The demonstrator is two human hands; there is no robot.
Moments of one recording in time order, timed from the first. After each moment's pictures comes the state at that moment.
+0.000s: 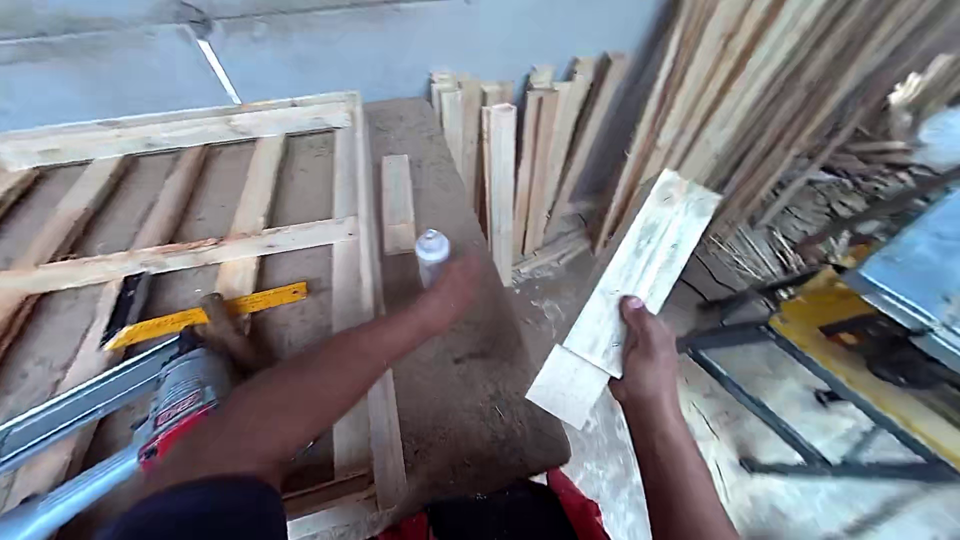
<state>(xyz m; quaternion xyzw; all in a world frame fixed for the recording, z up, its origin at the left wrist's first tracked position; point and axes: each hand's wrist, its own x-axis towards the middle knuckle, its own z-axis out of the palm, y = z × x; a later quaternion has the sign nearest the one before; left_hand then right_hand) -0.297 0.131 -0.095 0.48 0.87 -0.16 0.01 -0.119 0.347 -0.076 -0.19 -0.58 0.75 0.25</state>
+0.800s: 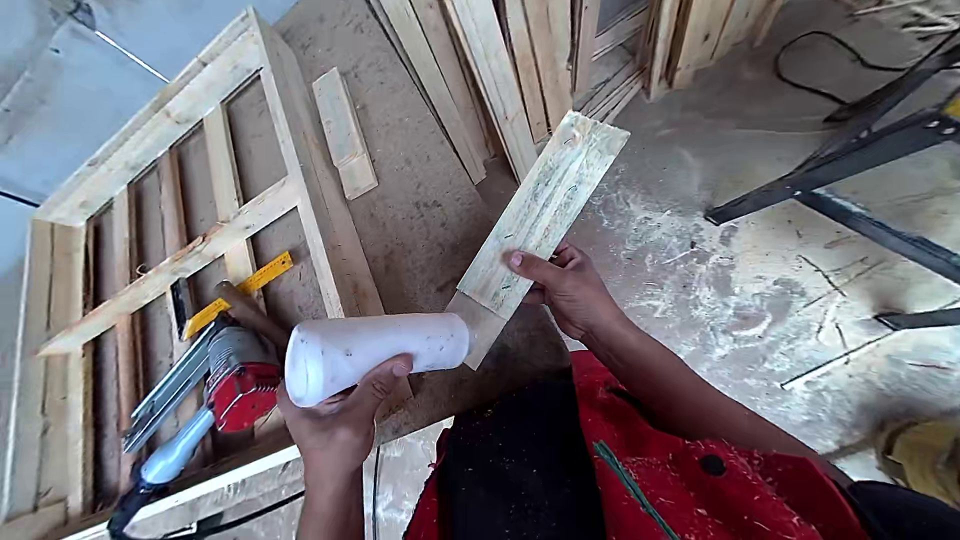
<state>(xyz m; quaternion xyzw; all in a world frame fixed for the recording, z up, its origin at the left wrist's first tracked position) -0.076 0.080 -0.028 0.14 0.76 0.63 -0.12 -0.098 0.347 -0.127 -0.21 -0.40 0.89 -0.01</state>
